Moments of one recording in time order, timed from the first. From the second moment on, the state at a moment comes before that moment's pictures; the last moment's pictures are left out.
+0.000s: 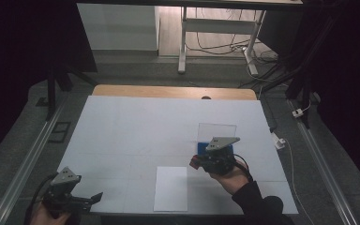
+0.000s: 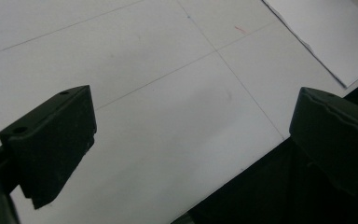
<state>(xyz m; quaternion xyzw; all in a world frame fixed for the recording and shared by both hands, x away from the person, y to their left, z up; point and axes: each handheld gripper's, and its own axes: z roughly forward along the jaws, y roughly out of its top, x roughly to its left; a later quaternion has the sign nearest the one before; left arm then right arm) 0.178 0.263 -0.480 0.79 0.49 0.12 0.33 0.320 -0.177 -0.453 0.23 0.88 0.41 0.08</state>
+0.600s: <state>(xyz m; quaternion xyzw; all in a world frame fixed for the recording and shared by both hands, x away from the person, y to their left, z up) 0.177 0.263 -0.480 0.80 0.49 0.12 0.33 0.310 -0.153 -0.460 0.21 0.89 0.40 0.06</state>
